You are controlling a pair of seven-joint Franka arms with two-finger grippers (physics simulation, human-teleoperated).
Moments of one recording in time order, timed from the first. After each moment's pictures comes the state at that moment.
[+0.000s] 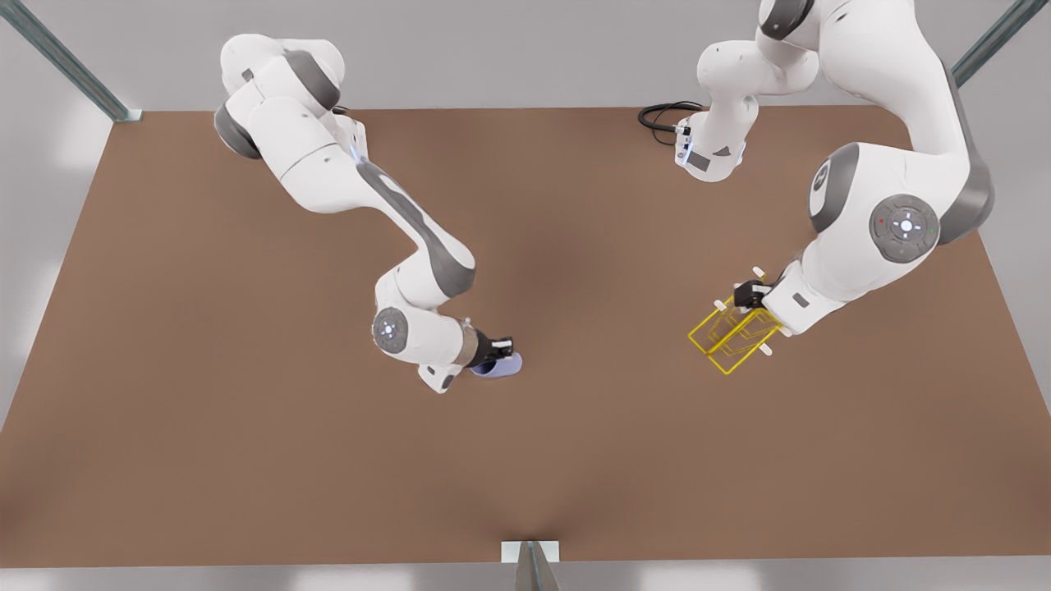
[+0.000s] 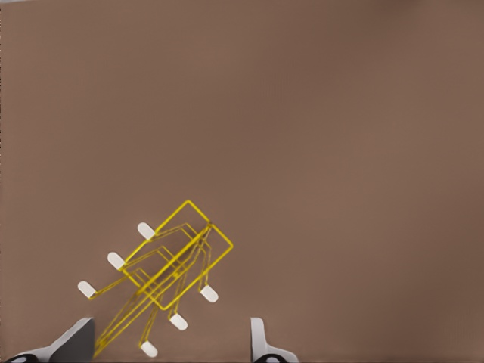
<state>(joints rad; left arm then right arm) -0.04 0.31 -0.20 -1.29 0.07 1.48 -0.16 0.28 0.81 0.41 -1.31 0.35 2.24 0.27</state>
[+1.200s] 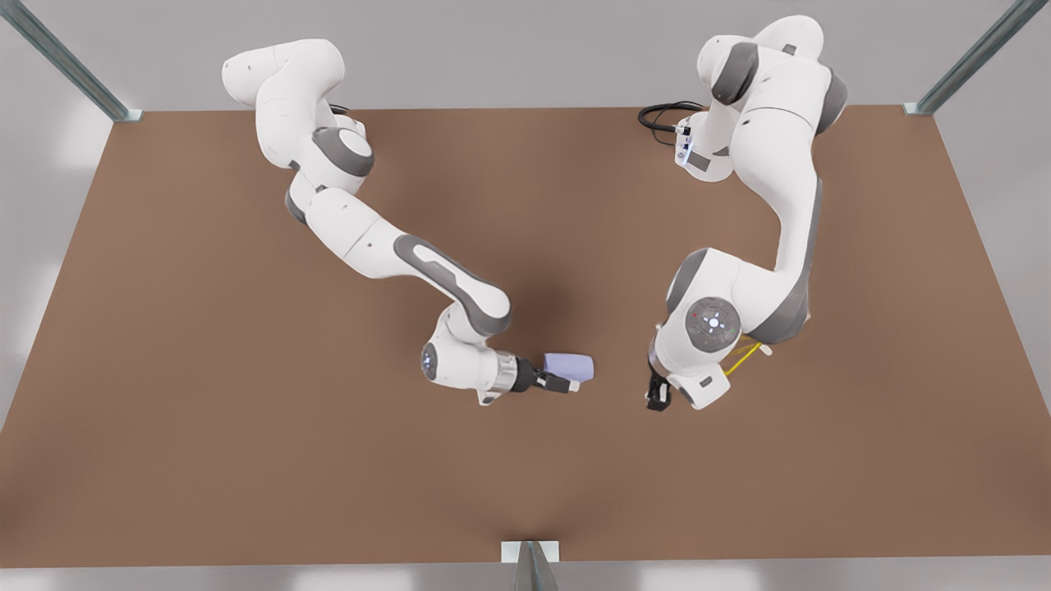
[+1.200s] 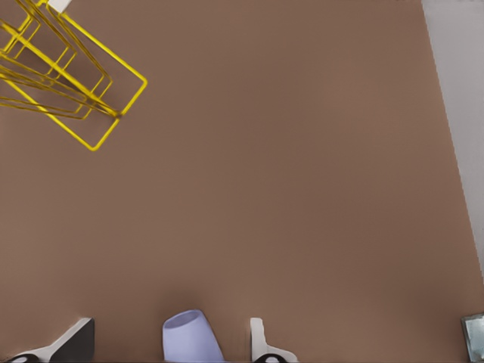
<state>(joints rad) -0.31 0.69 -0.14 -1.12 0.07 1.77 -1.82 0.27 1.34 0.73 -0.98 0.37 2.60 0.47</state>
